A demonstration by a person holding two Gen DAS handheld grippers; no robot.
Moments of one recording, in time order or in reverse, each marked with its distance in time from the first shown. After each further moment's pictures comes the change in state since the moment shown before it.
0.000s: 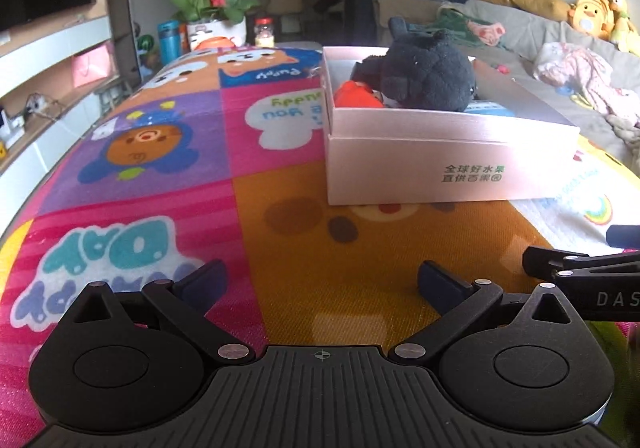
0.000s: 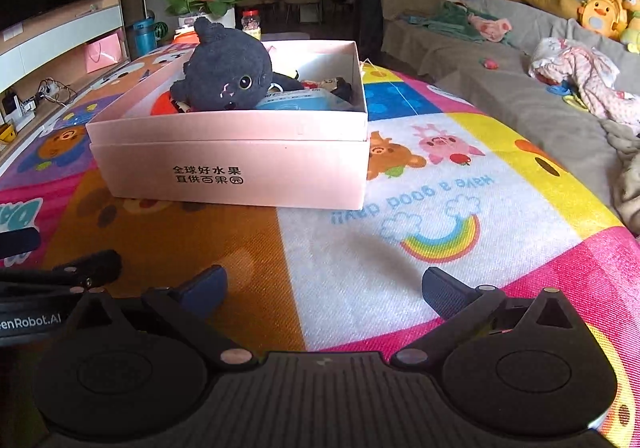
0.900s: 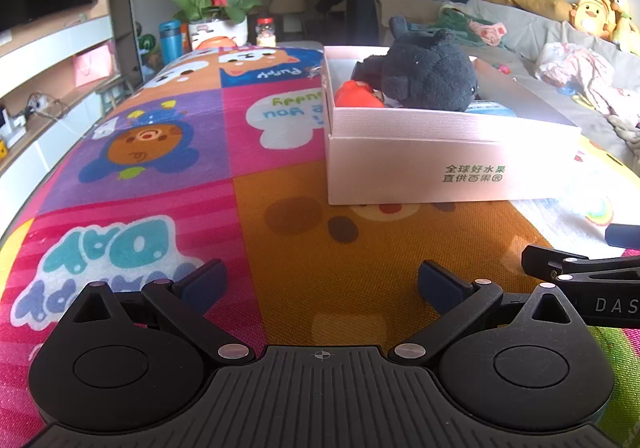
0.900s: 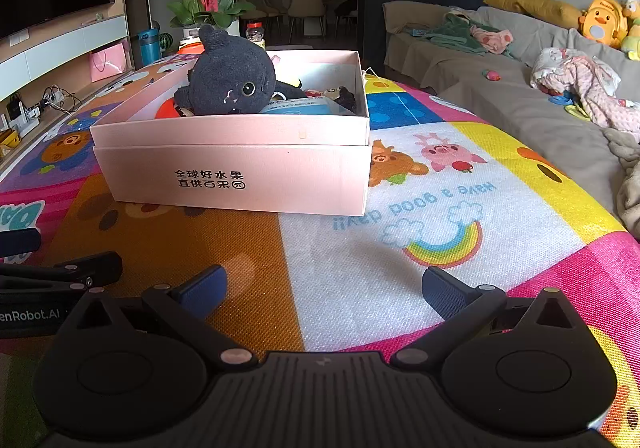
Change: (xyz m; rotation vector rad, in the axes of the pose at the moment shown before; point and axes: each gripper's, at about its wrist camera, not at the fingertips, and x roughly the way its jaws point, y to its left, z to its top) left arm 0.002 -0.004 0.000 -0.003 0.001 0.001; right arm 0.000 -0.002 -0.002 0.009 -0.010 0.009
